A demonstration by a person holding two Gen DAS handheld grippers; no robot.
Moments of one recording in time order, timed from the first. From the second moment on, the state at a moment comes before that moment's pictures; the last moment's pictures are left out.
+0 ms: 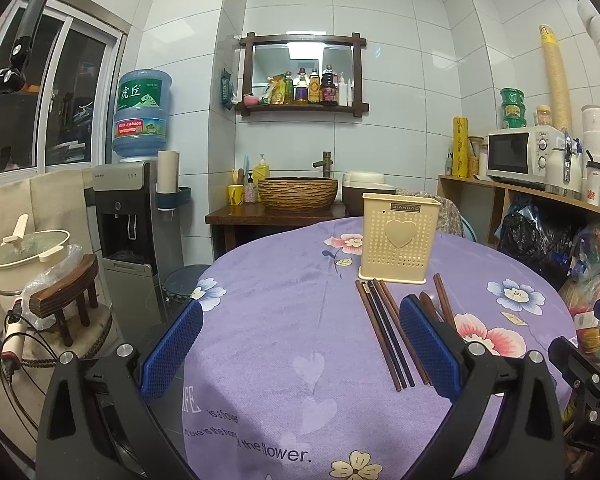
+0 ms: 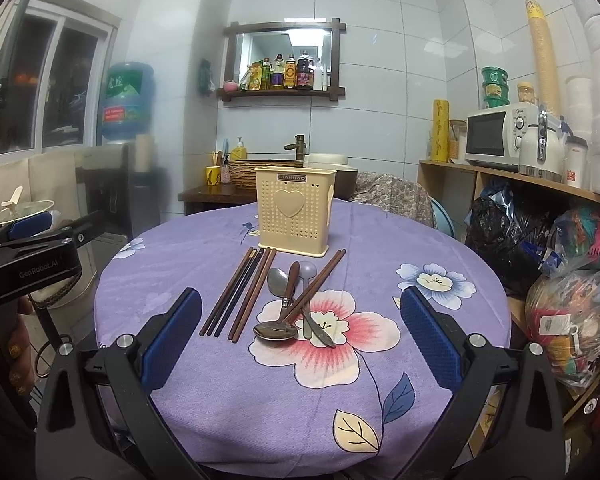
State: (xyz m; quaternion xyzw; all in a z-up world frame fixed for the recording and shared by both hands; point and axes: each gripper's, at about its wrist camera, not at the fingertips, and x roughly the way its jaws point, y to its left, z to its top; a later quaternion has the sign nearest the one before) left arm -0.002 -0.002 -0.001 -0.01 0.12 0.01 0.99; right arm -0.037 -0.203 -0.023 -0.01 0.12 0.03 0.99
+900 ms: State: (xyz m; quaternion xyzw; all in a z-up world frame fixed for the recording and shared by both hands) left arm -0.003 -0.001 0.000 0.00 0.12 0.02 0.99; right arm -0.037 -0.200 -0.021 -0.02 0.12 0.03 0.99
